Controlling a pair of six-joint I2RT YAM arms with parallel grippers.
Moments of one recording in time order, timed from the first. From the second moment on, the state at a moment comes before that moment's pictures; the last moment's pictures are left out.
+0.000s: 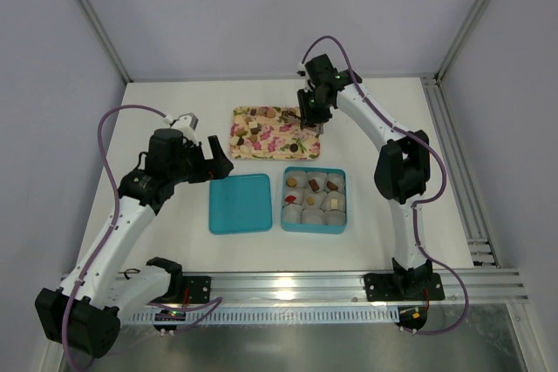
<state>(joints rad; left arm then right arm) -0.30 0.97 0.92 -0.59 0.14 -0.42 0.44 2.17 2.07 -0.94 -0.10 0.20</state>
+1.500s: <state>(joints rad) -0.30 0.97 0.92 -0.59 0.14 -0.42 0.43 1.61 1.61 -0.95 -0.21 0.23</state>
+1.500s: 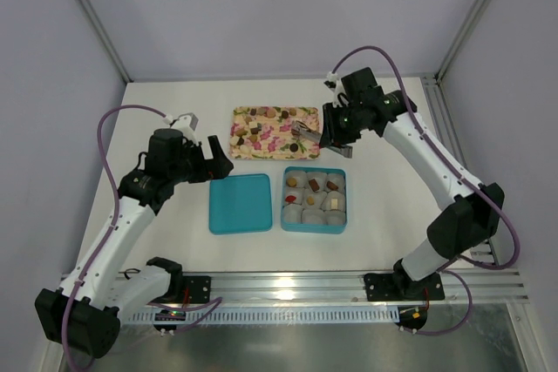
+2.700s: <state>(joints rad) -0.30 0.96 0.92 -0.59 0.14 -0.42 0.66 1.15 1.14 -1.09 -0.27 0.33</state>
